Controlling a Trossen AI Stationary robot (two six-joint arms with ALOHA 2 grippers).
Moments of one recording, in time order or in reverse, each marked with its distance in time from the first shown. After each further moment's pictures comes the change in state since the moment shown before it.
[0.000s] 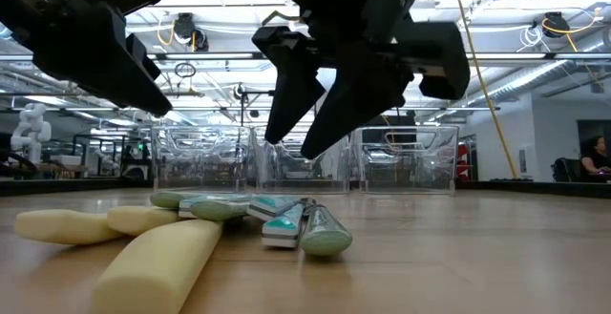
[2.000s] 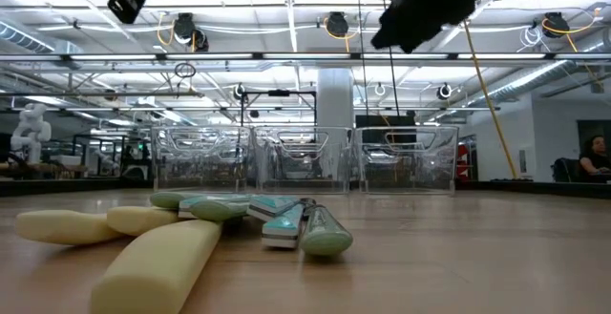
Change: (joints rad) left arm 0.429 -0.831 0.000 -0.418 0.382 0.283; right arm 0.004 -0.556 -0.495 0.241 0.062 0.695
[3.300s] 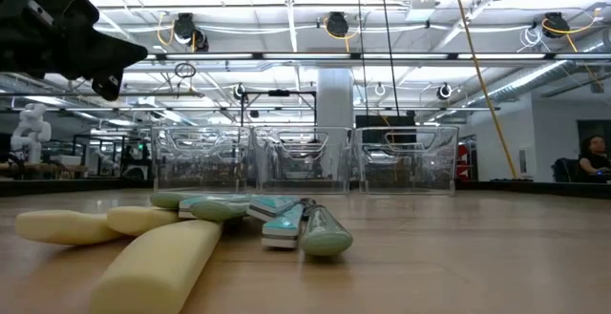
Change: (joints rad) left arm 0.187 -0.598 -0.589 0.292 0.049 0.006; right arm -0.277 -0.525 0.391 -0.426 -0.081 -0.053
